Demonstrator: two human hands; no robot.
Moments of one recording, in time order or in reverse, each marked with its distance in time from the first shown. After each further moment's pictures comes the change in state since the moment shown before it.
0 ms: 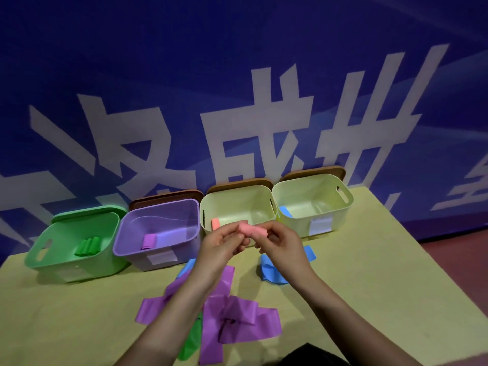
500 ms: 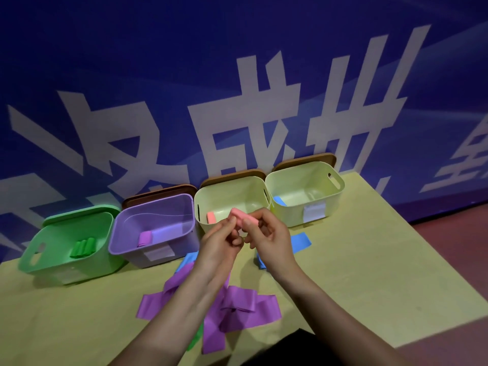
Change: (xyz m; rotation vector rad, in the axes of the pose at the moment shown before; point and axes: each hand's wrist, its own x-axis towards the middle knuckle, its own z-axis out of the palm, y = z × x) left_hand -0.002 0.000 0.019 -0.530 0.106 -0.192; right_hand -0.013 -0.001 0.022 0.142 0.130 -0.119
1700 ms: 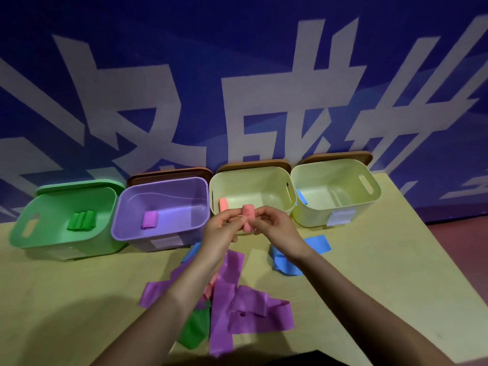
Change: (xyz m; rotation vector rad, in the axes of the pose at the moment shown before) left_hand 0.086 0.014 -0.067 0.569 0.073 0.088; right_hand 0.079 0.058 0.029 -0.189 -0.295 0.409
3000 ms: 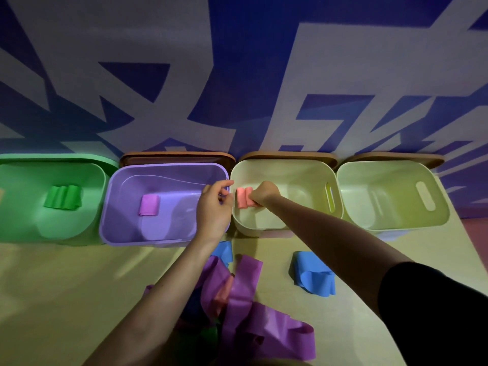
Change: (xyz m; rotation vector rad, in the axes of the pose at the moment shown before) left_hand 0.152 -0.062 -0.061 0.427 0.245 0.174; right_hand 0.240 0.098 0.058 -0.902 -0.049 0.535
